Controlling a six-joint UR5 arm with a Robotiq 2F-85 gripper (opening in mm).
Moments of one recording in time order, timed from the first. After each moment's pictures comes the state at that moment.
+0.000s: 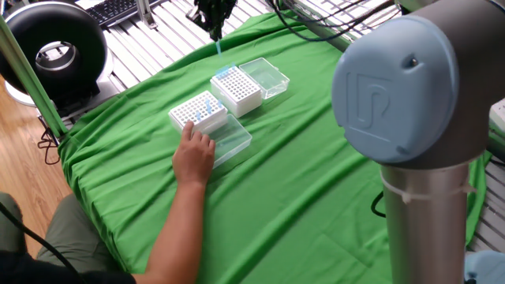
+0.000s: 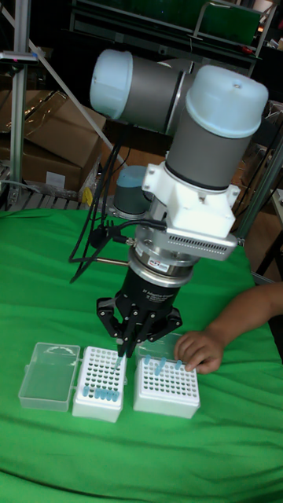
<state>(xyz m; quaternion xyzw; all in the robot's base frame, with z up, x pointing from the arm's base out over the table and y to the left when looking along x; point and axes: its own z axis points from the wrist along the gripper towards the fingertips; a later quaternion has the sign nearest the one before) 0.721 -0.010 0.179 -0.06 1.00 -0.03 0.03</state>
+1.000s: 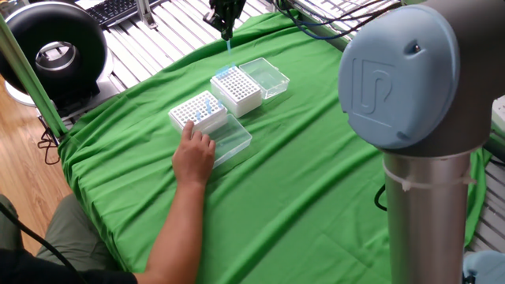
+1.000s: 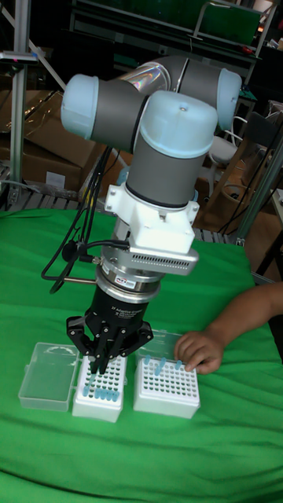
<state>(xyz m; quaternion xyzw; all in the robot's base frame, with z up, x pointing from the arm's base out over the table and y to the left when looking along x) 0.734 -0.039 0.147 -0.09 0.99 -0.02 0.05</state>
